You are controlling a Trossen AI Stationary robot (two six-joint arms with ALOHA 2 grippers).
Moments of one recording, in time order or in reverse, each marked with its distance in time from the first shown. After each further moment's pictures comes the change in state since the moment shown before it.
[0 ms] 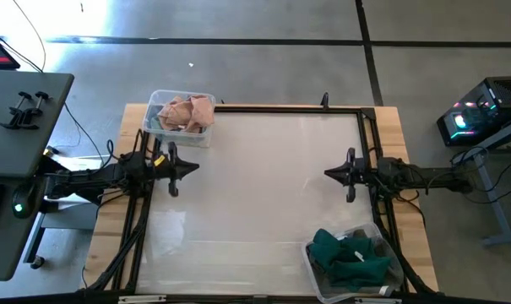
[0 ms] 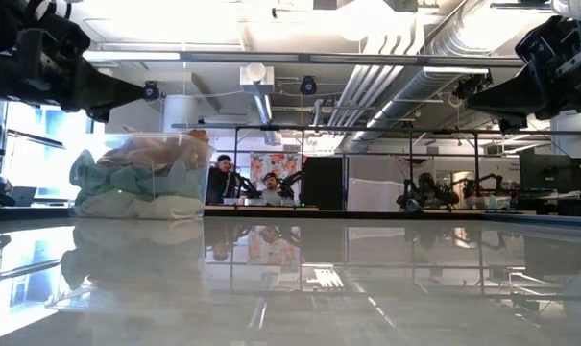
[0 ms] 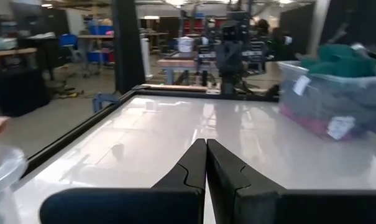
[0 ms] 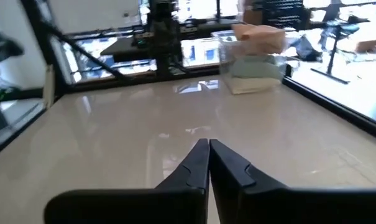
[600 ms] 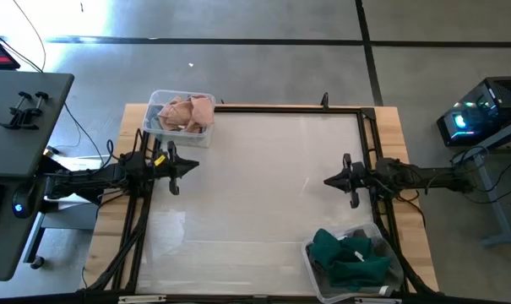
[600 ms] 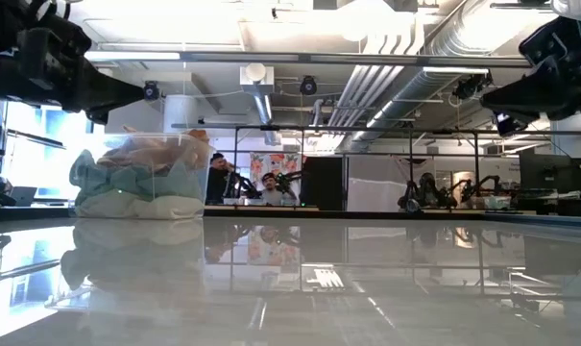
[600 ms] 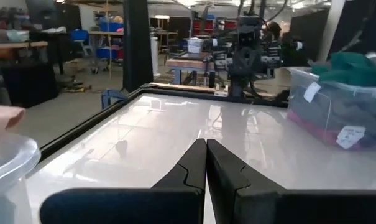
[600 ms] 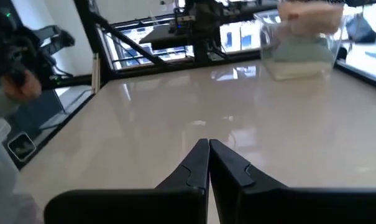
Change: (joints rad) left arm 0.000 0.000 0.000 0.001 -0.031 -0.031; right arm 0.000 0.007 -0.002 -0.024 -0.183 0.015
